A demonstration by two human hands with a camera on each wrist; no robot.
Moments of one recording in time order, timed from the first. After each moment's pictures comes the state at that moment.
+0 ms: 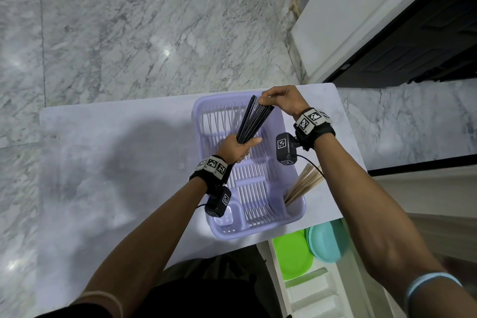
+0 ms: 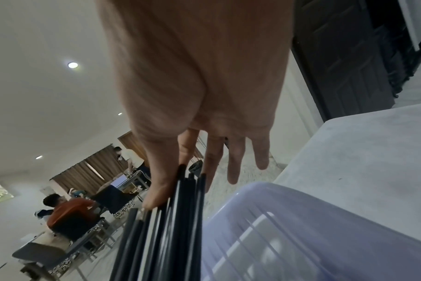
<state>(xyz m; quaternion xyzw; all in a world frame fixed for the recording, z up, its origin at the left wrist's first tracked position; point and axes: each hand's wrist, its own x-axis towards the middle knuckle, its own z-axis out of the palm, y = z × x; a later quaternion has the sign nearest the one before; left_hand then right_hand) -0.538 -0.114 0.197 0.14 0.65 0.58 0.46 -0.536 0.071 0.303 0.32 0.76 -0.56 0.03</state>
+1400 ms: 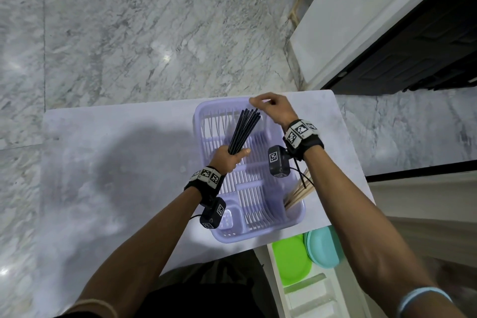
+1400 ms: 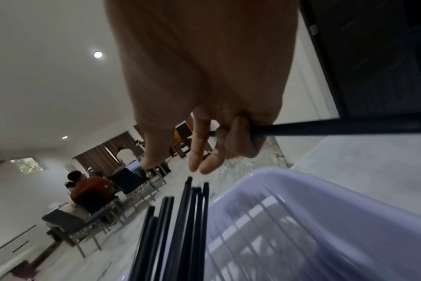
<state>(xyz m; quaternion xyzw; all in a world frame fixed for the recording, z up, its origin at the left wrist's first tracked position) -0.536 -0.138 0.173 0.11 0.69 0.57 0.44 -0.540 0.040 0.303 0.38 0.79 -0.49 0.01</state>
